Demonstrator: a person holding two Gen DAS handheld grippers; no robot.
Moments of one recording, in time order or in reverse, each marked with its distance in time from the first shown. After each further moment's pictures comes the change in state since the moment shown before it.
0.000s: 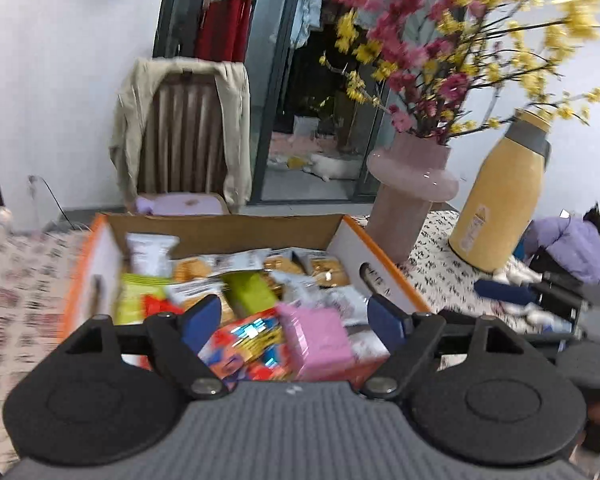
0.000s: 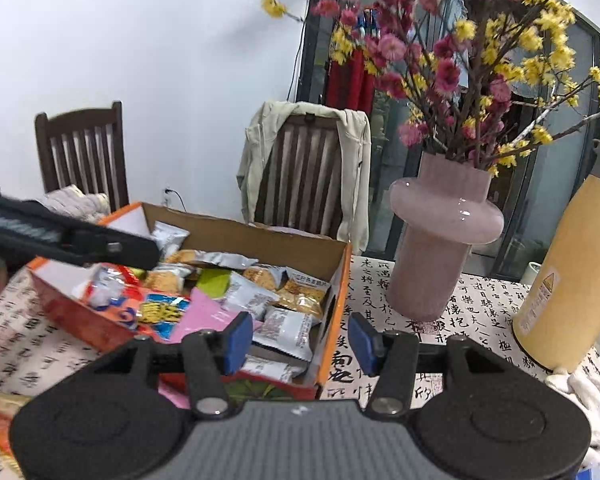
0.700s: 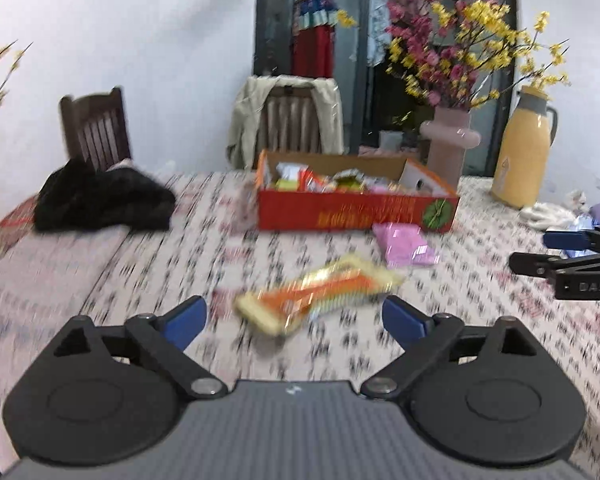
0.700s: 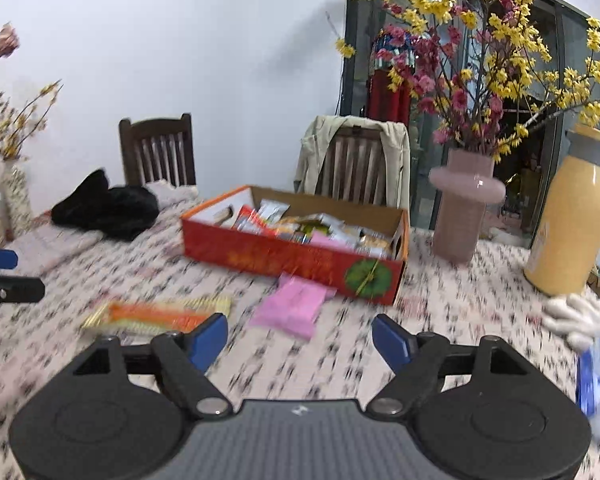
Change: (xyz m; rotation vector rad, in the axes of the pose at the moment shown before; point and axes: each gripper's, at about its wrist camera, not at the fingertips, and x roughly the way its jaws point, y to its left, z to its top) left arm -0.235 -0.020 -0.188 -0.043 -0.045 0.301; right arm -0.173 0.073 -0.107 -0.008 -0.026 0.109
